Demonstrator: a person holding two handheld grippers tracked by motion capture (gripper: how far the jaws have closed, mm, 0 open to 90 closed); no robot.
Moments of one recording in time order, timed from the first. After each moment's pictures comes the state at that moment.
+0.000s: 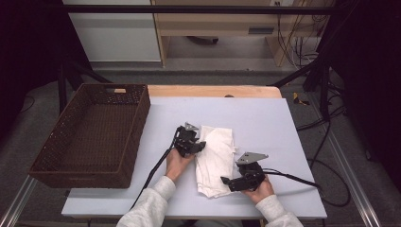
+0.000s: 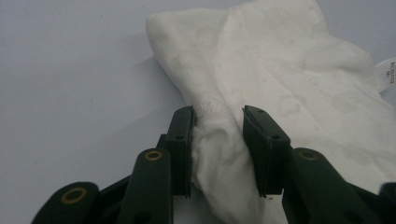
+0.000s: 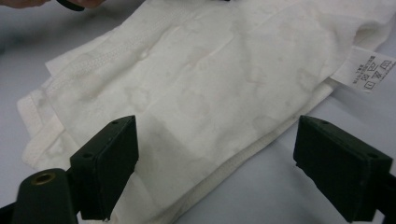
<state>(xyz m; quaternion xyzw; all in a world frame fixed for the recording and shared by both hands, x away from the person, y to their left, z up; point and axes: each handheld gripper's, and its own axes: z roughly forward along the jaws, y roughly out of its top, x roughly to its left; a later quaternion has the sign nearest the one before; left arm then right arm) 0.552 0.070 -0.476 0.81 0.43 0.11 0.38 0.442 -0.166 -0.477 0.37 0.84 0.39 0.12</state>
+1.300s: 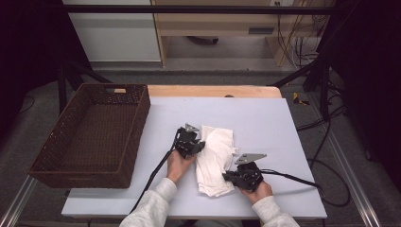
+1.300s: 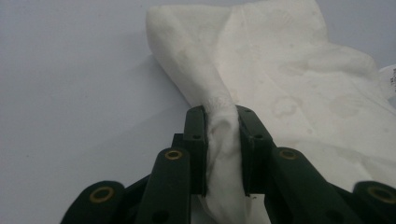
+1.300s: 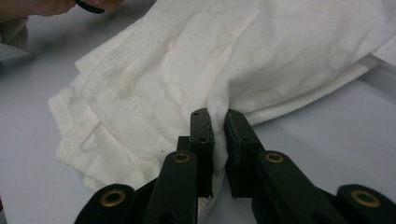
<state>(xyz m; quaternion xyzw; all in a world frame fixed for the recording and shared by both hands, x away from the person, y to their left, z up) 0.548 0.068 -0.477 0.80 0.44 0.11 0.39 0.441 -0.163 -0.479 0.38 0.83 0.39 0.06</state>
